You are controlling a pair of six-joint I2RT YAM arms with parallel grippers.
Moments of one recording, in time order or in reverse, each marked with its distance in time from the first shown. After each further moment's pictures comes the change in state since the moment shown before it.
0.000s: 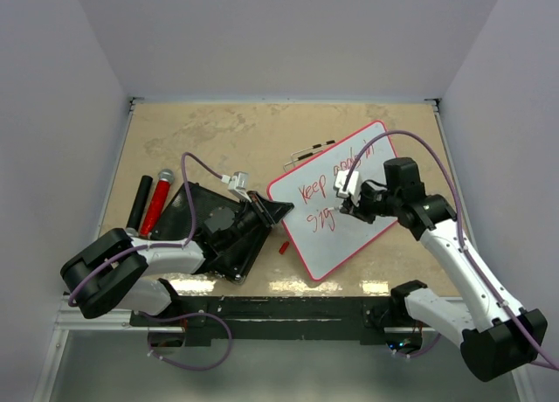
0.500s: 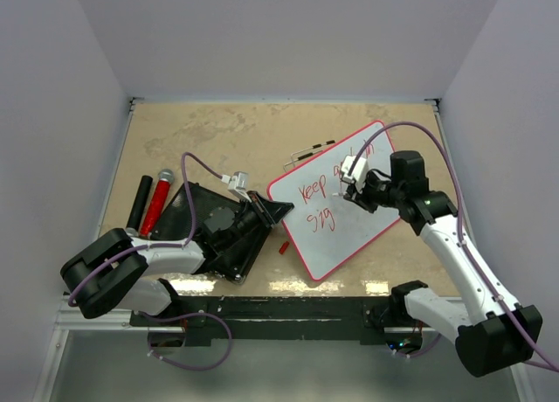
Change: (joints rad) left arm 0.000 0.000 0.000 0.001 0.002 0.001; right arm -0.070 0.024 0.014 0.131 0.036 0.085
